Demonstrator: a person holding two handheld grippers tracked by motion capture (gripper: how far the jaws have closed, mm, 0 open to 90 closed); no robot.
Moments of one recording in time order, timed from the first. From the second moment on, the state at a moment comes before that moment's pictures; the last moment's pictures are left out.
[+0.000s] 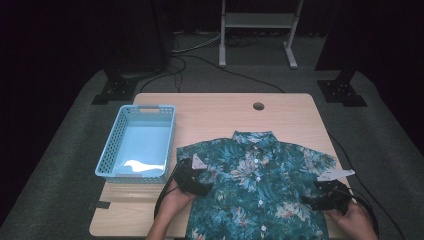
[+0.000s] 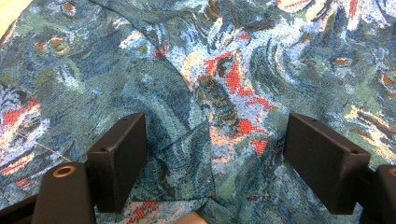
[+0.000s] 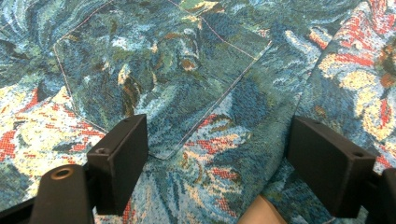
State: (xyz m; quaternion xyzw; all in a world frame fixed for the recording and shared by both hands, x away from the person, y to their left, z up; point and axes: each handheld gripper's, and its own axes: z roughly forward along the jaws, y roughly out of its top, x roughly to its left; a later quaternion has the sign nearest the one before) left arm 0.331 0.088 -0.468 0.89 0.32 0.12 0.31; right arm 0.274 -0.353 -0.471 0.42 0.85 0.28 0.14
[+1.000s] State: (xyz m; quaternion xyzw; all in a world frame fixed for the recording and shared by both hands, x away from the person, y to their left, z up) left arm 0.413 0.075 -0.465 0.88 0.35 0.13 0.29; right arm 0.351 -0.354 -0.469 0.45 0.84 0.28 0.14
